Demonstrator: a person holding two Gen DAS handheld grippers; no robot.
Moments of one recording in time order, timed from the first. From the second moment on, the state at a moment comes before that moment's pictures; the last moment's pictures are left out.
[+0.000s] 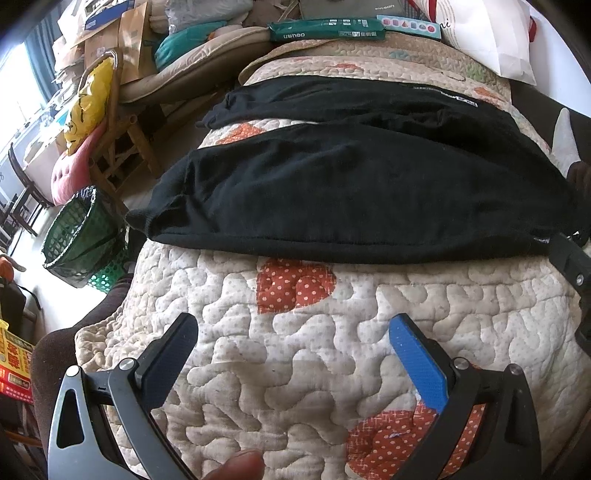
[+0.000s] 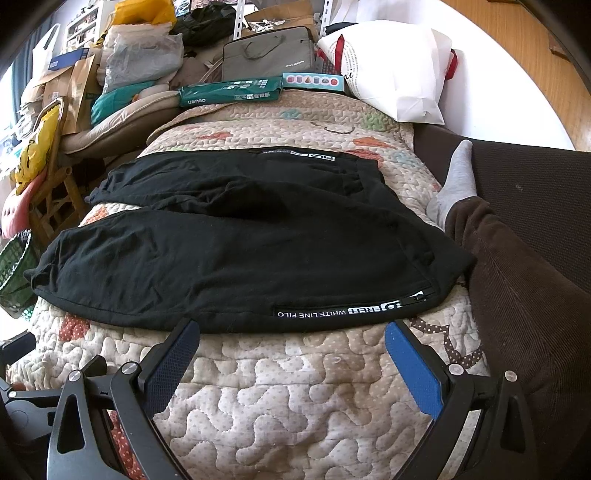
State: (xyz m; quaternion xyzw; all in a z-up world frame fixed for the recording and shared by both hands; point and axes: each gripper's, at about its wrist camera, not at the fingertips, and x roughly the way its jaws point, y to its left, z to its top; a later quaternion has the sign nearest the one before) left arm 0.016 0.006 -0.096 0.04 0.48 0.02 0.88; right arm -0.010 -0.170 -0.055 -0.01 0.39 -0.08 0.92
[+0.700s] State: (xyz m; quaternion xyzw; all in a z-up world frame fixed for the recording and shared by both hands) left arm 0.011 0.007 -0.075 0.03 0.45 0.02 0.89; right arm -0.008 -0.166 -0.060 -0.02 0.40 -0.08 0.91
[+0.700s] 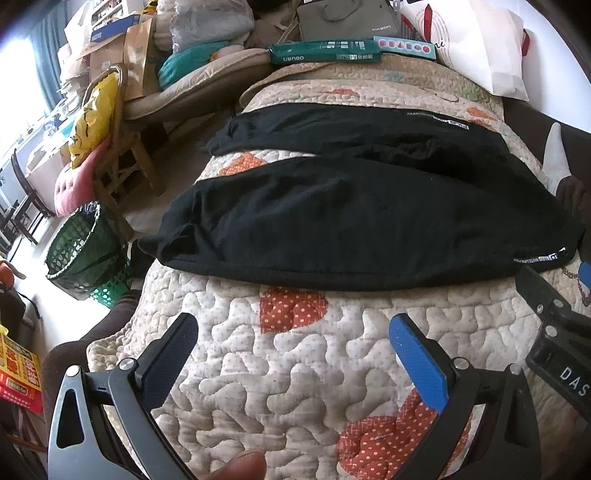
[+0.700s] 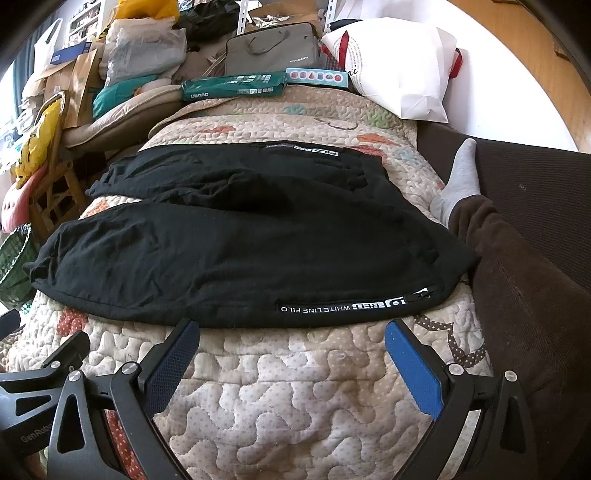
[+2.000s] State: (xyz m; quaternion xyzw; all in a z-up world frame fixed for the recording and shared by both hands) left arm 0.010 0.033 -0.114 -0.04 0.49 0.02 0.87; right arm -0.005 -0.161 -0.069 -0.02 0.41 -0.07 0.91
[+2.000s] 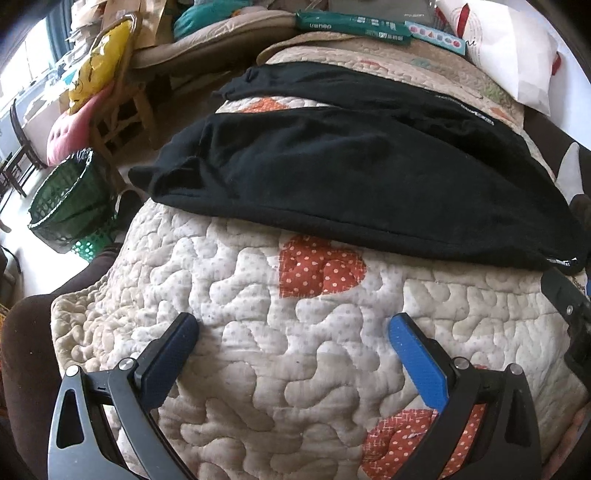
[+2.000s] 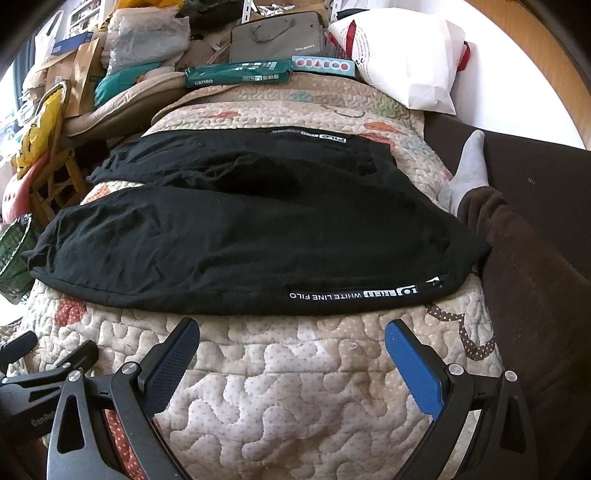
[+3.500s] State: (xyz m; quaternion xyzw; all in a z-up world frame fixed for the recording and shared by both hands) left arm 0.411 0.095 -0.083 -0.01 0.50 -0.12 0.86; right arm 0.369 -0.293 -0.061 0.06 0.52 0.14 0.84
